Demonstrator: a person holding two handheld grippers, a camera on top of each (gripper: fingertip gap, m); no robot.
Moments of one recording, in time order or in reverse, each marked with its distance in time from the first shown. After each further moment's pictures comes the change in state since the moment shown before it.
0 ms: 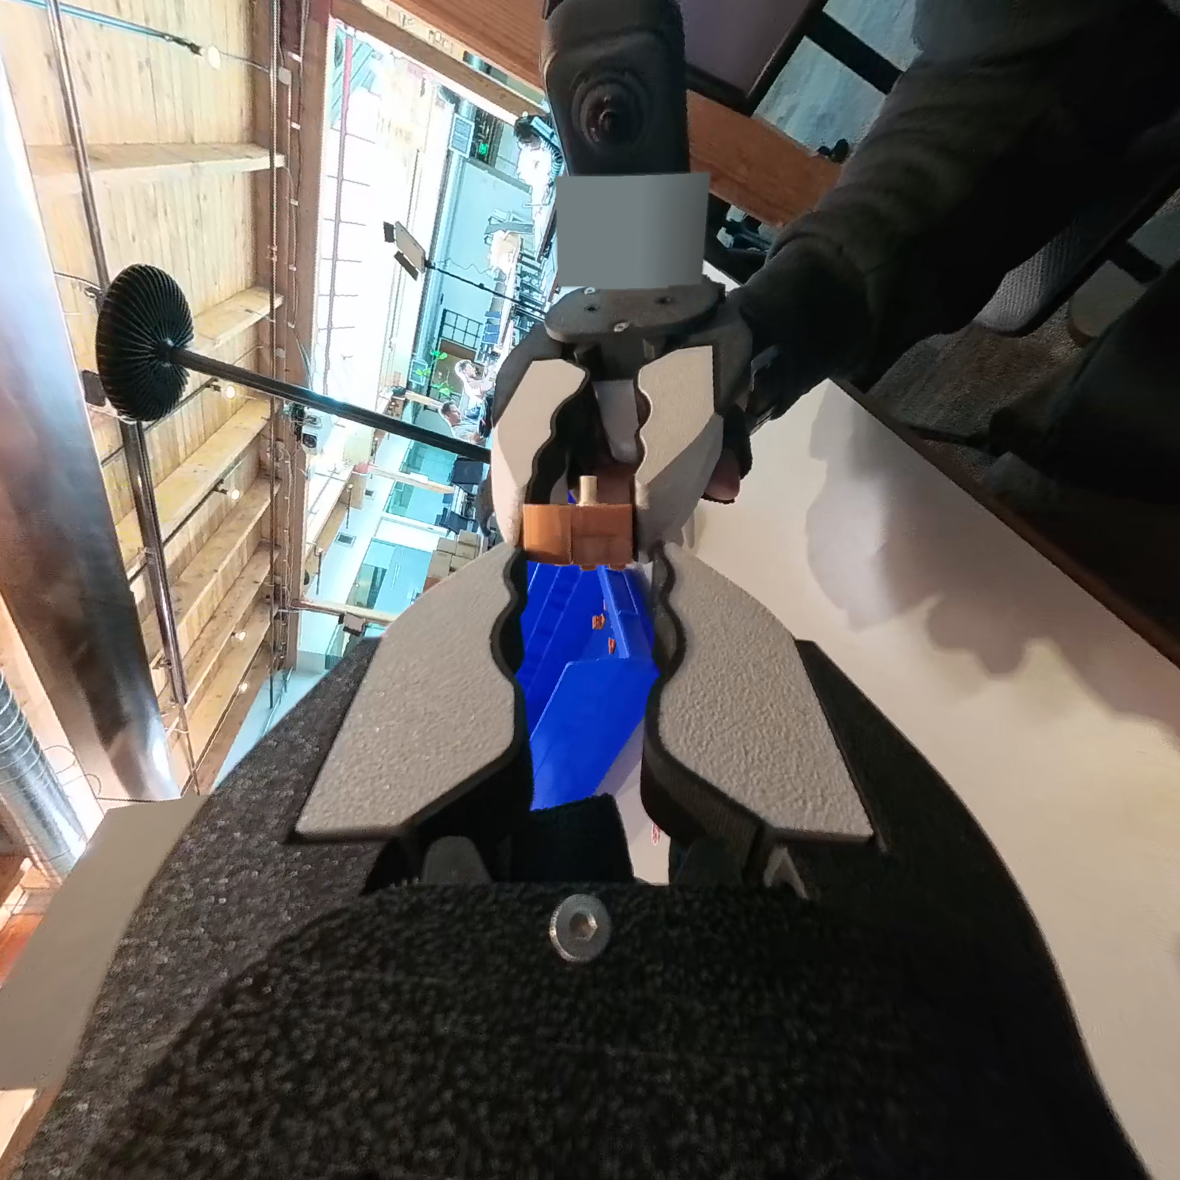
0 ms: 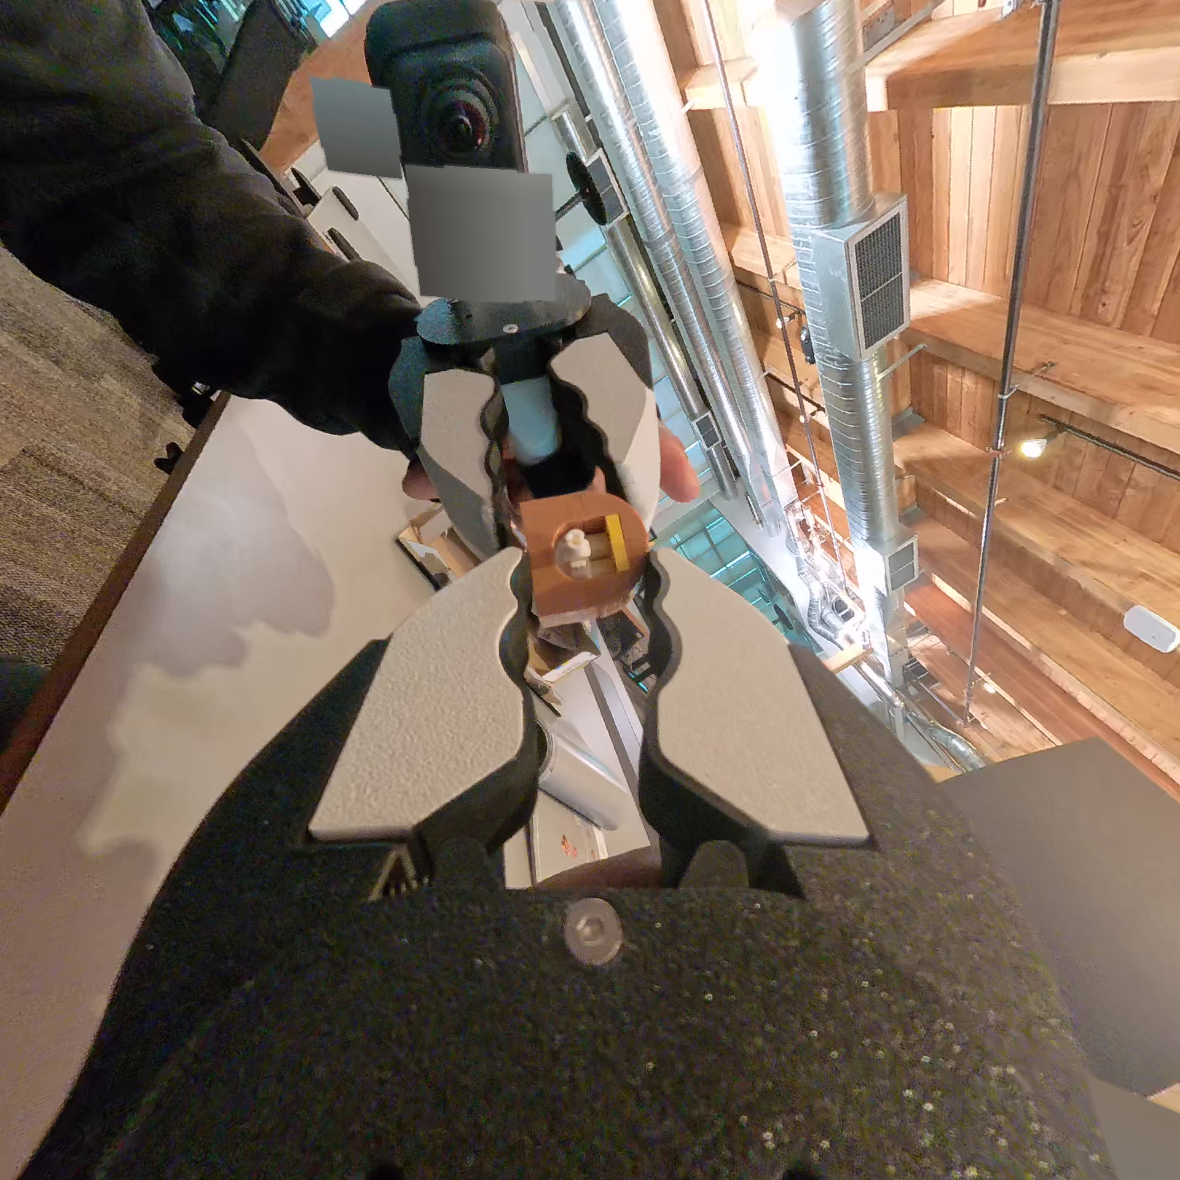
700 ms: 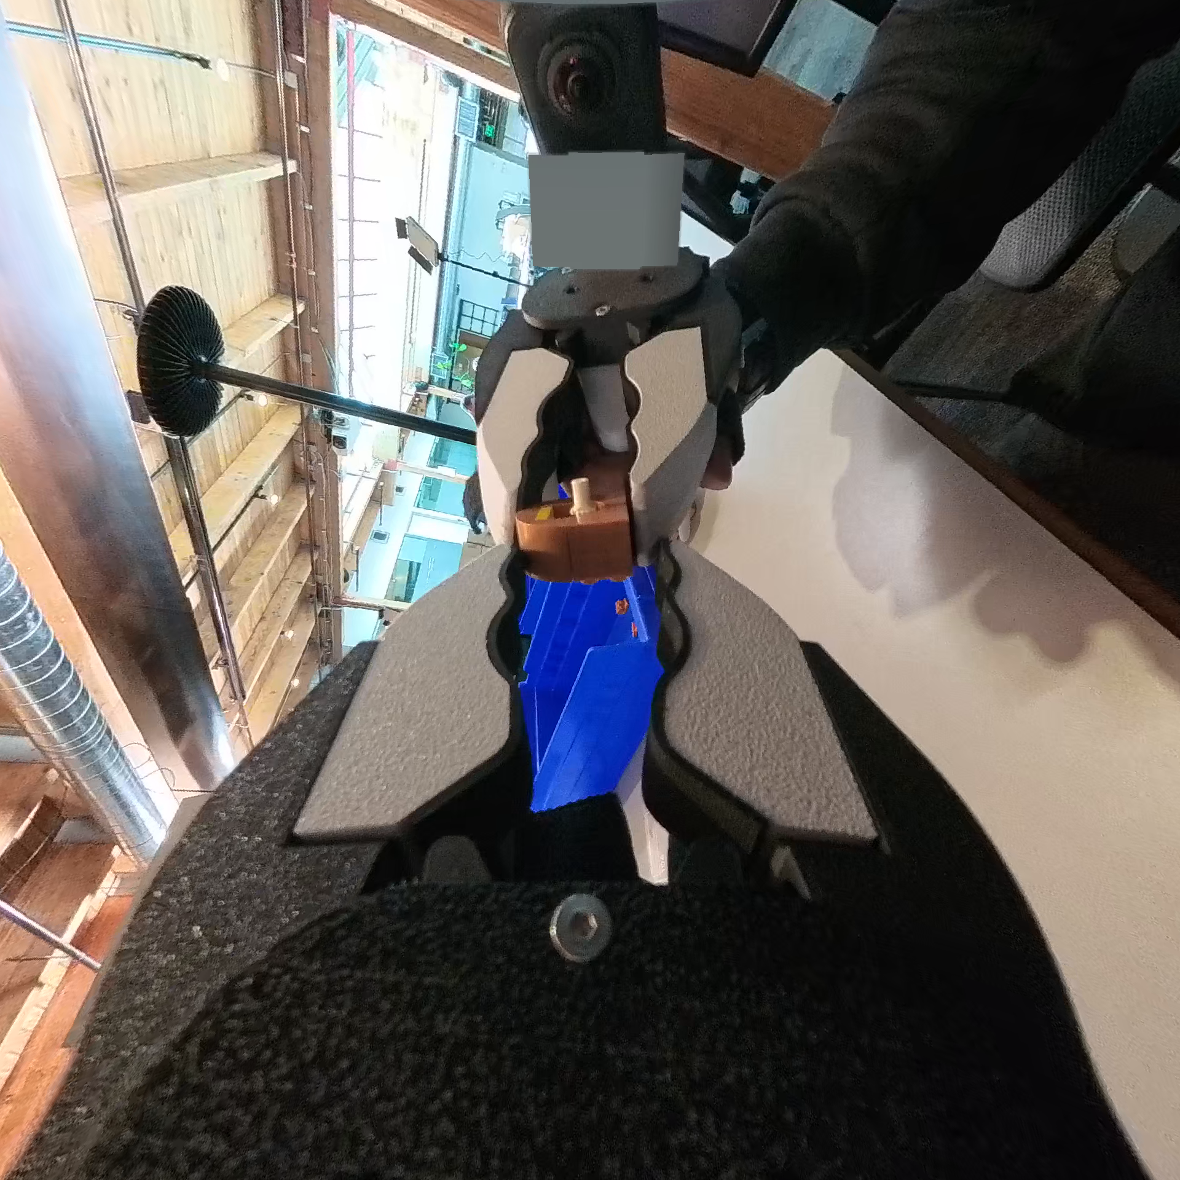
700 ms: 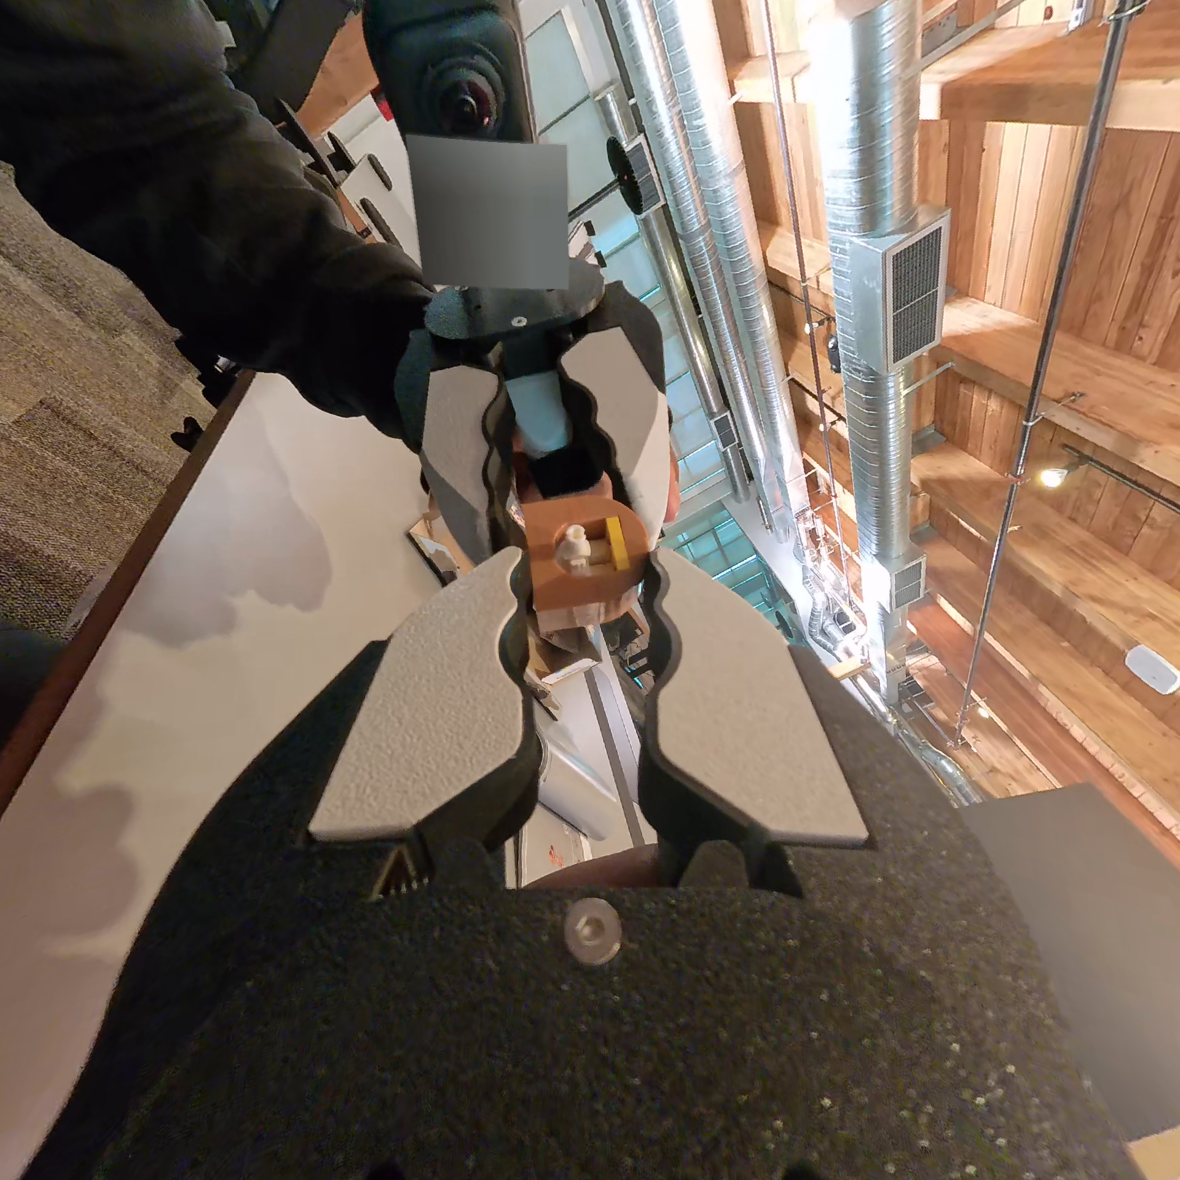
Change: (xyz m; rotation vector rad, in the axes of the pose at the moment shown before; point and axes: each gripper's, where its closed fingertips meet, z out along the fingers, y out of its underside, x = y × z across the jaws) left arm 0.003 -0.005 -0.011 -0.033 -0.025 0.078; right arm -0.007 -0.011 0.013 -0.021 -0.051 -0.067
